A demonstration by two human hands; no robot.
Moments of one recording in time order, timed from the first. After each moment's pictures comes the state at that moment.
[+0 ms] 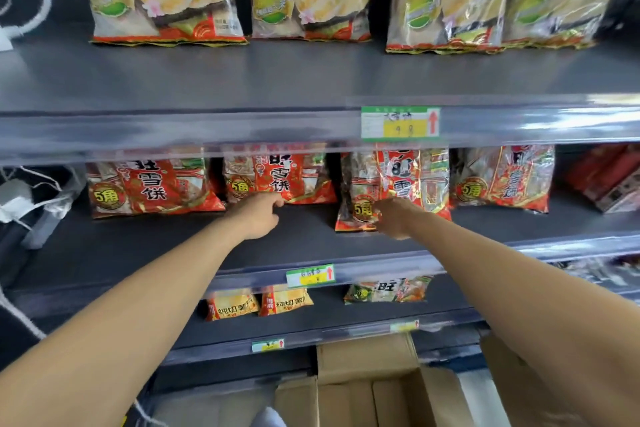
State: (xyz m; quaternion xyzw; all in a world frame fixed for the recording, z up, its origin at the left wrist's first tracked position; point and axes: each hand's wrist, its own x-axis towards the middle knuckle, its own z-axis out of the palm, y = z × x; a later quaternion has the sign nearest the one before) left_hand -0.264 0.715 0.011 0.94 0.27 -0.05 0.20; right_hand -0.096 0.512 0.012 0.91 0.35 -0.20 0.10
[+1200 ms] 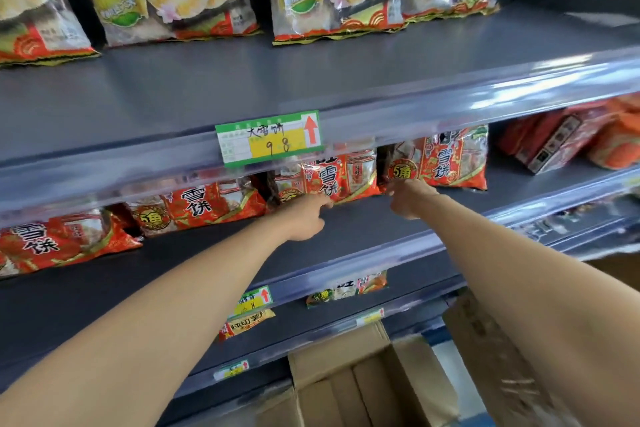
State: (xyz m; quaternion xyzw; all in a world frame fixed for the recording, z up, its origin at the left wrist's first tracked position) left_hand -0.119 0.580 0.016 0.95 0.10 -0.14 0.25; right_hand 0.015 0.407 0.004 0.96 0.18 -0.20 0.03
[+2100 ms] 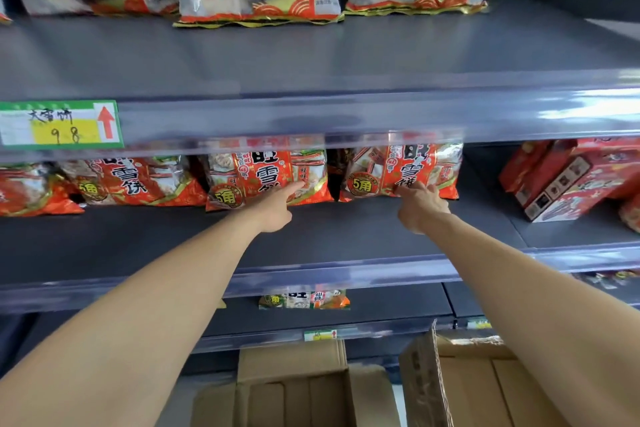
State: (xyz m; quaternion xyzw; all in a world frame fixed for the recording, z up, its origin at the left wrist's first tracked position) left_hand -0.032 0.510 -0.019 0.91 0.28 -0.10 0.27; right_hand 0.138 0.301 -0.021 0.95 0.26 -0.14 -0.01
